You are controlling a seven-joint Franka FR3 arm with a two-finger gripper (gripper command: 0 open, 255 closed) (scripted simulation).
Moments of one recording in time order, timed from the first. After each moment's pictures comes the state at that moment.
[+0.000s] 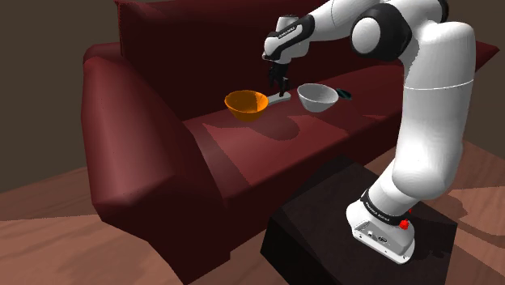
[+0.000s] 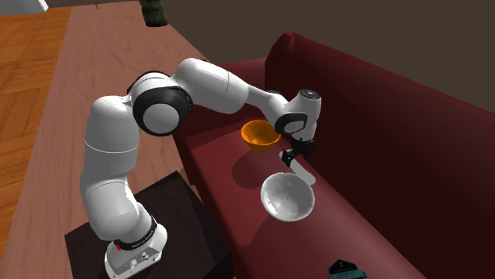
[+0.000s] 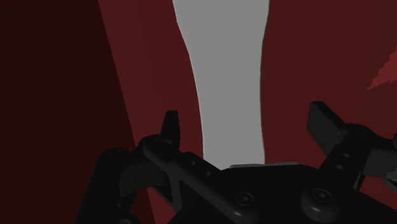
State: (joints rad) arm -0.01 0.48 -0.33 -1.73 0.15 2.21 -1.69
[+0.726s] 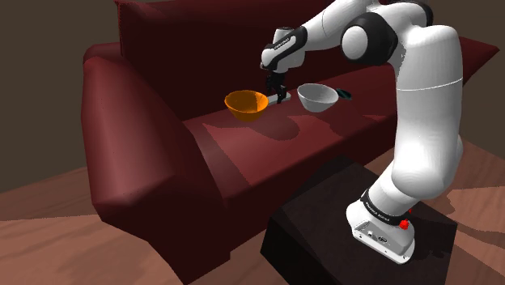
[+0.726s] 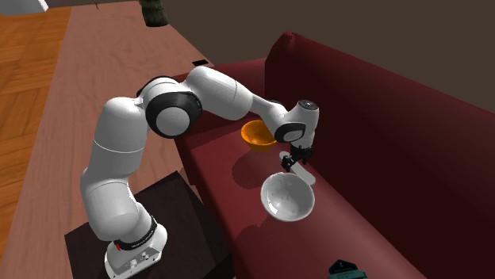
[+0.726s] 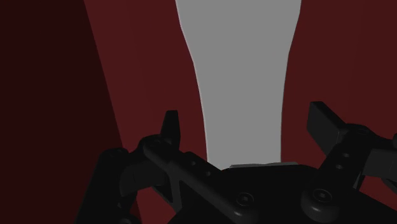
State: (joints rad) arm -0.03 0.55 -0.31 -1.72 0.18 2.28 -1.73
